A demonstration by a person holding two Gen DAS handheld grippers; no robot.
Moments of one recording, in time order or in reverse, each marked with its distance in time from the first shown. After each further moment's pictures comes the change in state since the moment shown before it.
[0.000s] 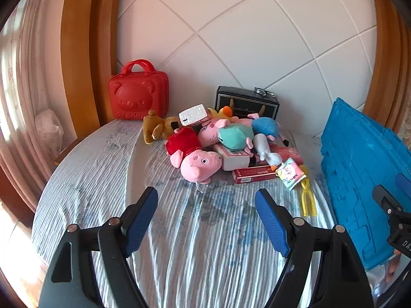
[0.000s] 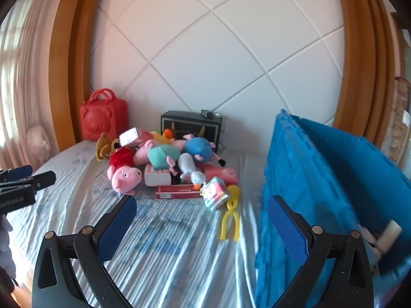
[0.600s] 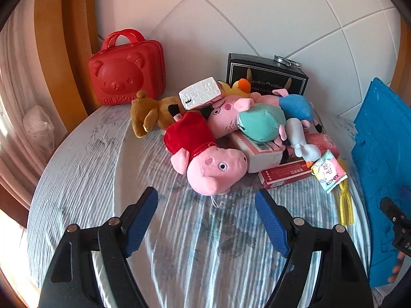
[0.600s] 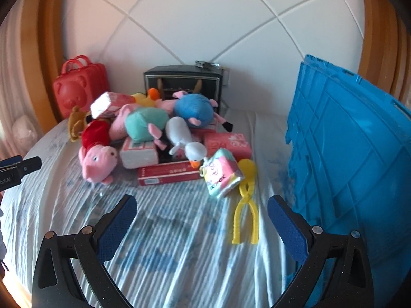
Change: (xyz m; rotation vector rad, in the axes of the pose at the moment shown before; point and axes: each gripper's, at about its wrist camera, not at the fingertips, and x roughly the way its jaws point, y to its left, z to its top) left arm 0.158 0.024 0.051 0.064 0.173 0.016; right arm 0.159 -0.013 -0.005 0.083 0.244 -0.012
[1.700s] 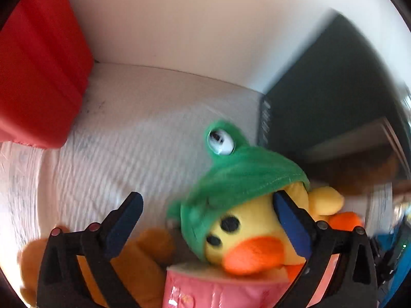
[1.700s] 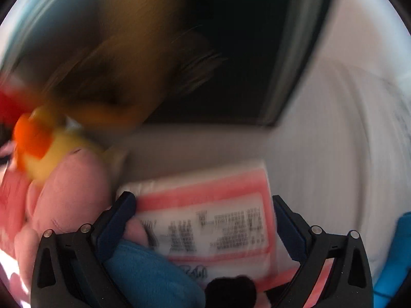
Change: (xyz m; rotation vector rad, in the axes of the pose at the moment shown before) left arm 0.383 0.014 0.243 -0.093 0.490 -0.104; right arm 0.414 0.007 0.174 0.090 0.539 0.154
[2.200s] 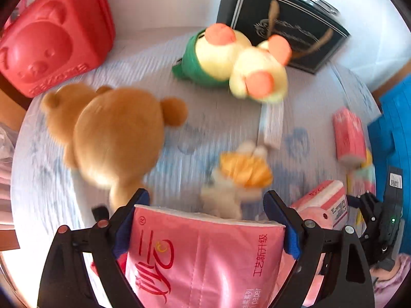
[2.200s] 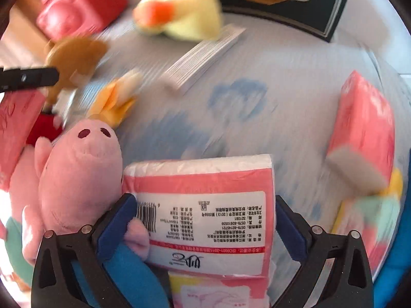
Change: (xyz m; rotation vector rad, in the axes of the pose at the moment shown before) left arm -0.105 0.015 -0.227 0.226 0.014 -0.010; right arm -0.063 0.078 -0.219 -0.240 0.093 0.079
